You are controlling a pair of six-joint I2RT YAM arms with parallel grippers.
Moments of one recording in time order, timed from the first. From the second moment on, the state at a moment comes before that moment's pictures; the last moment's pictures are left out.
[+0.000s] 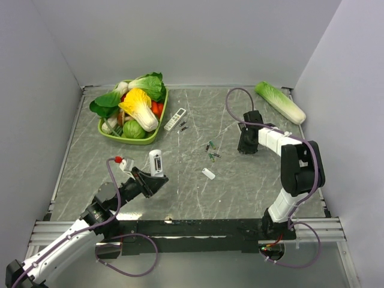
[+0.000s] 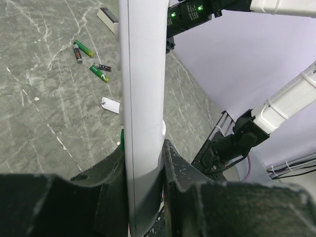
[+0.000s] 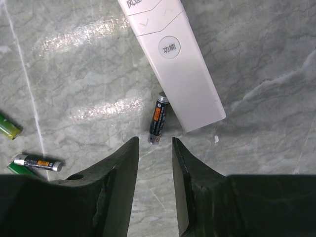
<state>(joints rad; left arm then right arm) -0.72 0.24 0.07 0.22 0.16 -0.72 0.17 1.70 1.04 -0.48 0.08 0.43</state>
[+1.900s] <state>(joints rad) -0.72 0.52 0.05 0.46 0.17 -0.75 0.88 1.38 1.14 -0.44 -0.10 0.35</state>
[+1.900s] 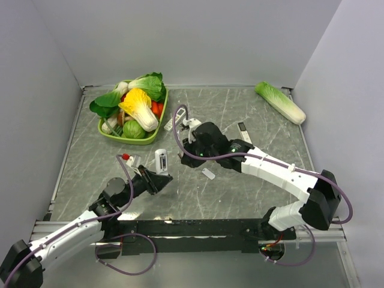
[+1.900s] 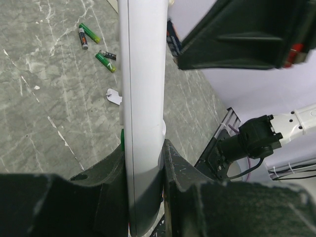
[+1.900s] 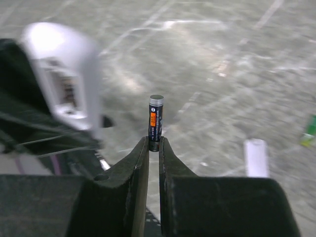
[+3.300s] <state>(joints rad) -0.72 0.68 0.05 0.69 0.10 -0.84 0.97 1.55 1.35 -0.48 -0.25 0.55</state>
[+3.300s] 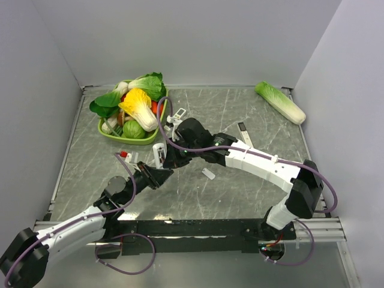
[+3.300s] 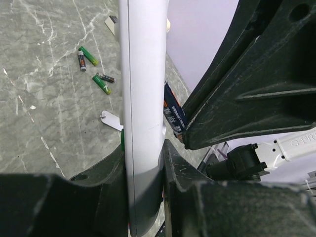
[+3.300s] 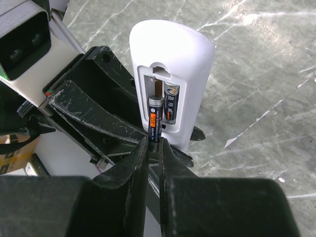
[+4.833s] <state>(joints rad) -0.77 0.75 0.04 0.76 0.02 -1.04 0.97 1.63 1.46 -0.56 -0.19 0.56</state>
